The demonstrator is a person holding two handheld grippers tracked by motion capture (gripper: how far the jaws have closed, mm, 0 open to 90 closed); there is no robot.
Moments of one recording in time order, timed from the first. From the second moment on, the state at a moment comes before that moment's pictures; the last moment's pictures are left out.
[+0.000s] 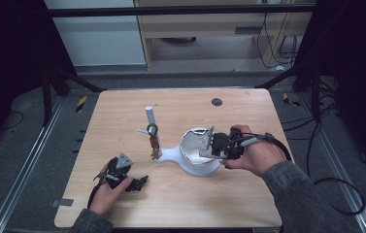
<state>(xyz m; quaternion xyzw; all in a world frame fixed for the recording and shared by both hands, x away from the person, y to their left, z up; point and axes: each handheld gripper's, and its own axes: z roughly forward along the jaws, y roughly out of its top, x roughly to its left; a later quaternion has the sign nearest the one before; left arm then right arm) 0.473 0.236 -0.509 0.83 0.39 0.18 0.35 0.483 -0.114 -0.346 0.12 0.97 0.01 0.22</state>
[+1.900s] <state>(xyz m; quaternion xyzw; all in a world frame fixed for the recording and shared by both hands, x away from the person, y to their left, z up) 0.473 0.236 -0.509 0.84 0.39 0.17 0.35 0.504 -0.069 -0.372 0.10 0.97 -0.01 0.21</state>
